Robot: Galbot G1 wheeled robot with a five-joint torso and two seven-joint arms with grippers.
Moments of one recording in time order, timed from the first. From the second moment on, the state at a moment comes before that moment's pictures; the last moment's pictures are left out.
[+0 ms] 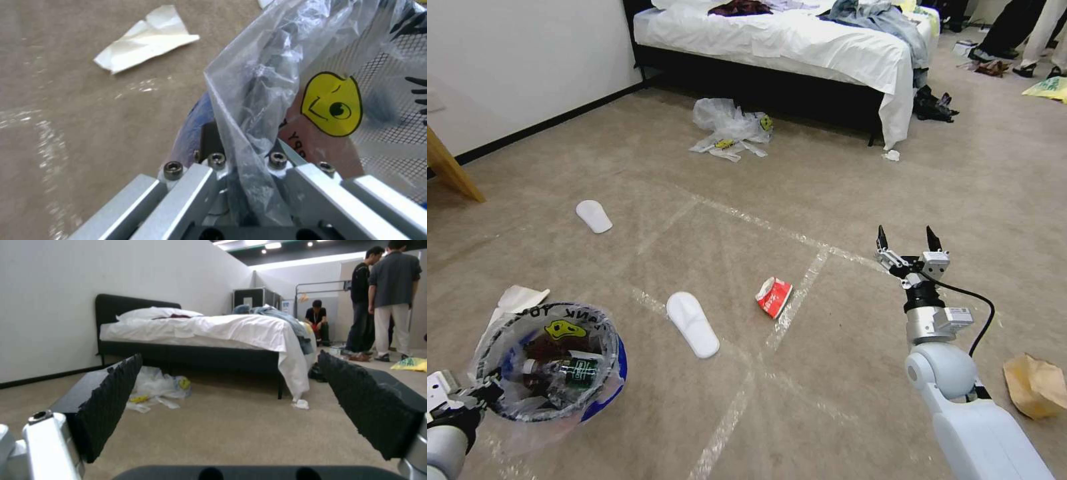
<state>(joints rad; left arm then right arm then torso) 1.66 -1.41 -1.19 -2.23 -0.86 0.69 -0.26 -1.16 1.12 0.48 1.78 0.38 0.27 0.17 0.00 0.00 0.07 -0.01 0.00</state>
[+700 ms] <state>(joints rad) 1.65 -1.41 -1.19 -2.22 -0.86 0.69 -0.26 -1.15 1.13 0.47 1.75 0.38 0.28 0.17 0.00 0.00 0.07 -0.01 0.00</state>
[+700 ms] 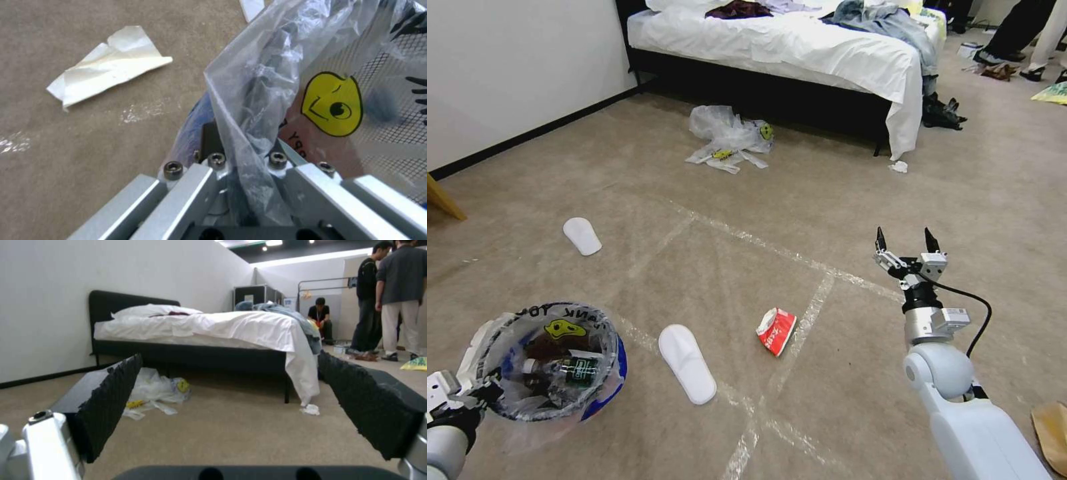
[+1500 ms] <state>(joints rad) 1.65 -1.41 -1.20 -2.21 -0.86 0.69 -0.26 -1.06 1.07 0.32 1.74 0.46 0.20 0.19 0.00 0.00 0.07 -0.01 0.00</state>
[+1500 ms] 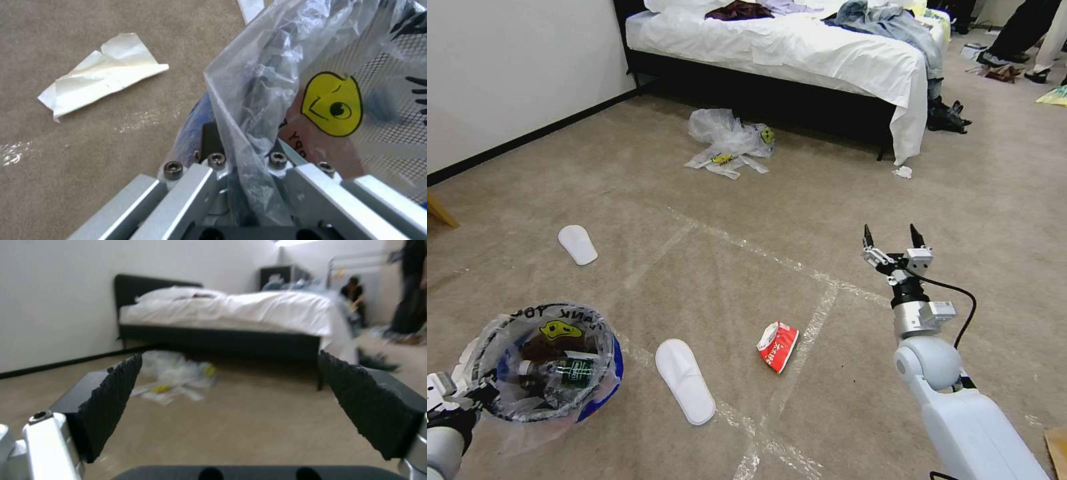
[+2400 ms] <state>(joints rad) 1.65 -1.41 -1.19 -2.21 -0.85 0.69 -0.26 -0.82 0.99 -0.06 1.82 0.93 -0.29 0.47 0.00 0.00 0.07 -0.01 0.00</state>
